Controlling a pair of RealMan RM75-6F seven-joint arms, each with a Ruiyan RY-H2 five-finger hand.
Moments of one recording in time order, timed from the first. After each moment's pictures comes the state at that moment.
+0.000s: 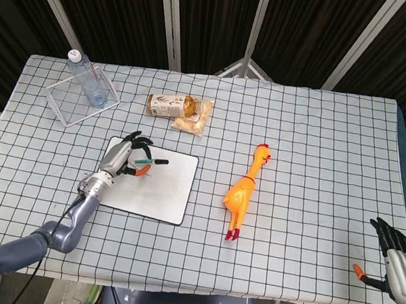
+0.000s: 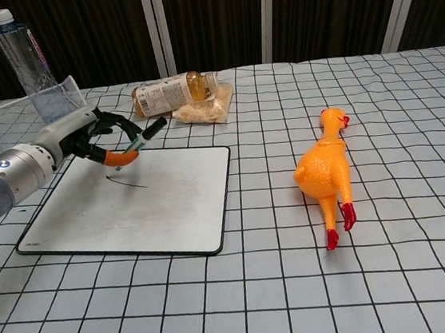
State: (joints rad) left arm -0.75 -1.81 -0.27 -0.89 1.30 0.86 -0.57; right arm 0.06 -1.00 0.00 -1.67 -1.45 1.33 0.25
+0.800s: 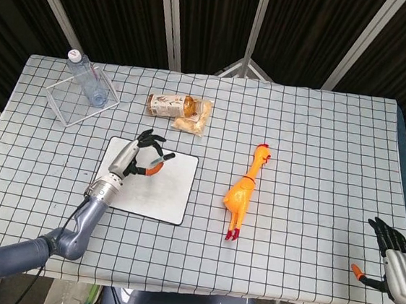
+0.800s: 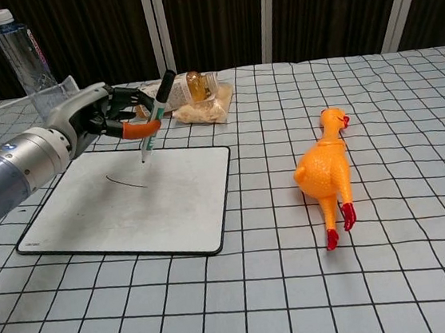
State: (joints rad) left arm -0.74 -1.80 -0.32 -1.15 1.20 0.90 -0.57; right arm 0.06 -1.00 0.00 -1.67 -1.46 1.34 0.26
